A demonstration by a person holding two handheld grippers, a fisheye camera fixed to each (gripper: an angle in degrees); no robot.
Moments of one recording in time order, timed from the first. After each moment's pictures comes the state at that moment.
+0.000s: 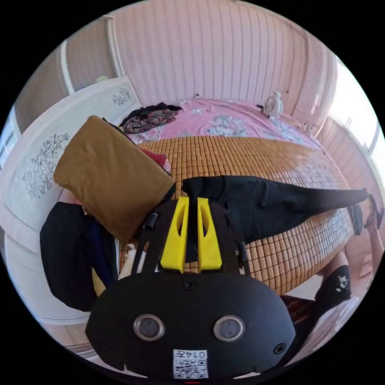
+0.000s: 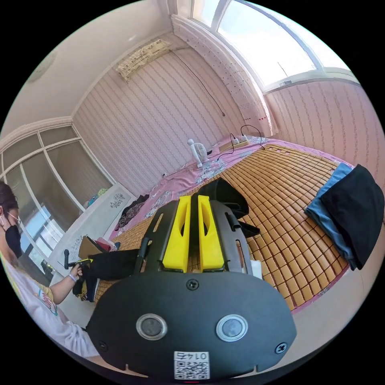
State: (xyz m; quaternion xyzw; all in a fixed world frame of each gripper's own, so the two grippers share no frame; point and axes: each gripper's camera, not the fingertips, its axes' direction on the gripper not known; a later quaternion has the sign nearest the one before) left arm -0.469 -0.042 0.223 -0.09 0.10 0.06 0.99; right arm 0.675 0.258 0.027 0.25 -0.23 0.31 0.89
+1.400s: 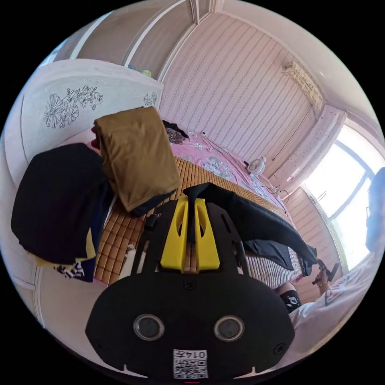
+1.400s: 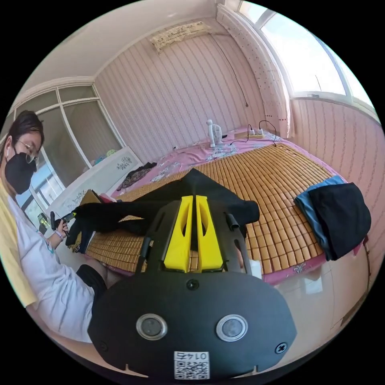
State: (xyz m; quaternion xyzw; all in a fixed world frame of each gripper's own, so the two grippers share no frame) left arm -0.677 0.092 0.160 -0.06 0.21 -0.13 0.97; right arm 0.599 0.274 0.026 0.12 -0.22 0.21 0.95
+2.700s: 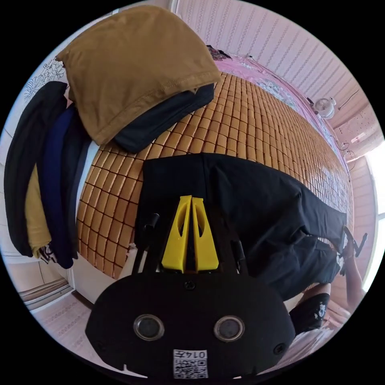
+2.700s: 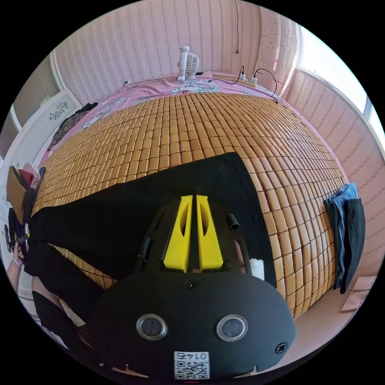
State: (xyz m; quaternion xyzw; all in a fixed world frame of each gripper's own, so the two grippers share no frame) left arm -0.491 0.101 0.350 -0.28 0.02 -0.06 0.96; right arm 0.509 0.076 0.266 -0.05 -0.06 0.17 0.98
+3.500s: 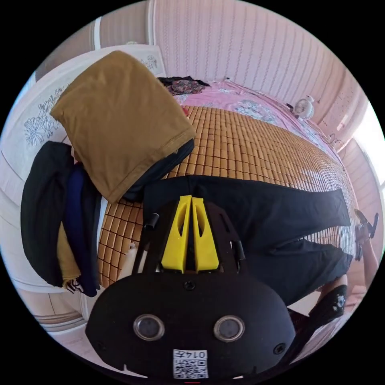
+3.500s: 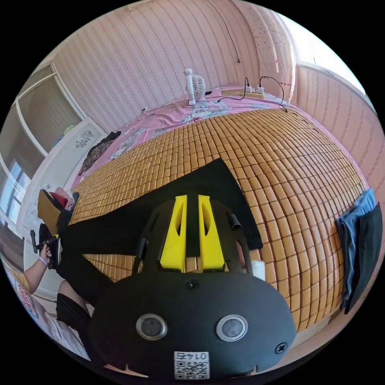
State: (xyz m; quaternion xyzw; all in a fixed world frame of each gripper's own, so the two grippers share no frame) left arm -0.362 0.060 0.320 -0.18 0.05 0.04 0.98; right arm 0.621 0.131 0.196 0.02 -0.17 0.22 0.96
